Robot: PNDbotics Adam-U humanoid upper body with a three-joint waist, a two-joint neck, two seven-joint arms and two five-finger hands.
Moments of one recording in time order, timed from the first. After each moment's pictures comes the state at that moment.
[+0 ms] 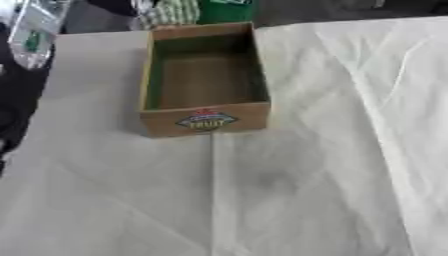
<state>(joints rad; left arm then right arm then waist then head) -1.17 0.28 -0.13 -1.30 -1.33 -0.10 -0.37 -0.38 -0.66 -0.12 -1.99 -0.11 -0.32 -0.41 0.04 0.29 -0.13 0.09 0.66</state>
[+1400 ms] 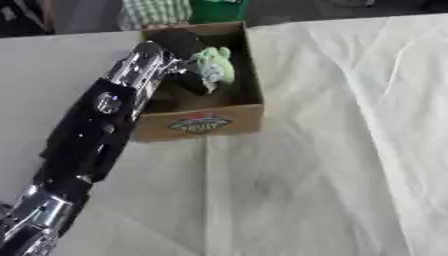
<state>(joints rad) -1.15 0.12 -0.11 -1.00 -1.62 -0.08 -0.58 -0.41 -0.62 -0.10 -1.99 -0.14 -0.32 -0.39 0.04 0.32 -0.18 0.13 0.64</state>
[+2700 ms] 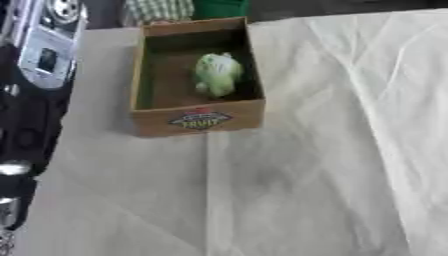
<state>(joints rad) -1.03 0.28 -0.02 -1.57 -0.73 0.15 -0.02 -0.37 -0.63 -0.13 -1.99 -0.13 -0.33 -0.43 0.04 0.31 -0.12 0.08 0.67</state>
